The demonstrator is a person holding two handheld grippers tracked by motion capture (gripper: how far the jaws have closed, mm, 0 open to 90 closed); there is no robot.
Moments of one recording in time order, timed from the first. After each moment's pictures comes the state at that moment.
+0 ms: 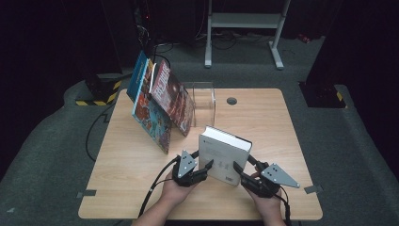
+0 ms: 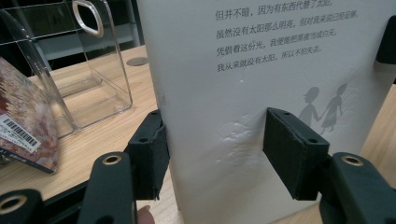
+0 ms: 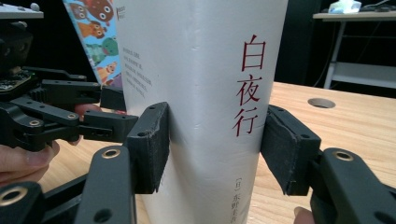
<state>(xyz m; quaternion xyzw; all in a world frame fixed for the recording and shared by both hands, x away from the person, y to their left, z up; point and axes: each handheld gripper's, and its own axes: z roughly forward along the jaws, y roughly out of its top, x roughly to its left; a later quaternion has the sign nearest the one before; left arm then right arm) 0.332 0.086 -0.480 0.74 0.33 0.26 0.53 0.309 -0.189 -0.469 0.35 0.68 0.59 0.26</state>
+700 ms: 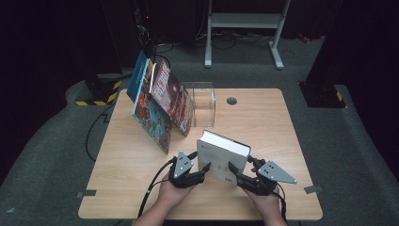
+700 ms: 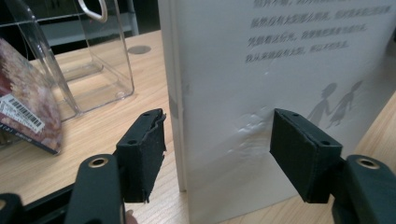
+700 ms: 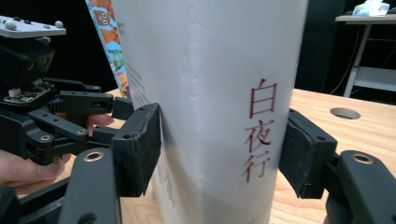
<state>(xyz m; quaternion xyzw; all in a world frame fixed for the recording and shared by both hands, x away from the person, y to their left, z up) 0.330 0.095 -0.481 0.74 0.35 0.24 0.52 0.315 -0.180 -0.460 0.33 0.69 0.60 0.24</state>
